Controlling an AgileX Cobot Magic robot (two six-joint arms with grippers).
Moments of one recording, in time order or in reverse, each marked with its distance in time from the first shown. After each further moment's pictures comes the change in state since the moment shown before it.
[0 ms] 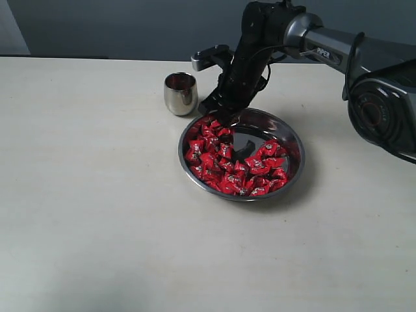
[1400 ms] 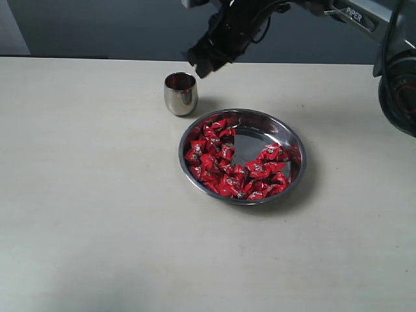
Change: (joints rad) left arm 0.000 0.000 0.000 0.000 -0.002 0.000; right arm 0.000 -0.145 -0.053 0.083 -0.034 -0.071
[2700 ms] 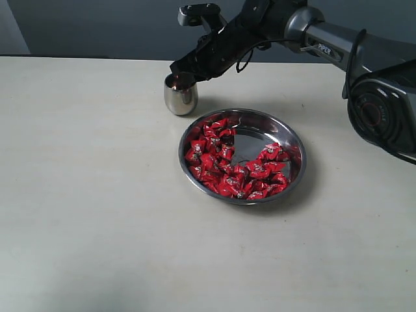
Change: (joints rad) left arm 0.000 0.000 0.000 0.000 0.000 0.000; right arm 0.000 0.147 0.004 0.236 -0.288 -0.038
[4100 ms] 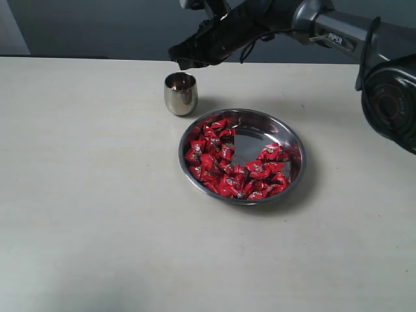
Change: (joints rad) left arm 0.000 0.000 0.000 0.000 0.000 0.000; right arm 0.000 -0.068 0.064 0.058 -0.092 -0.026
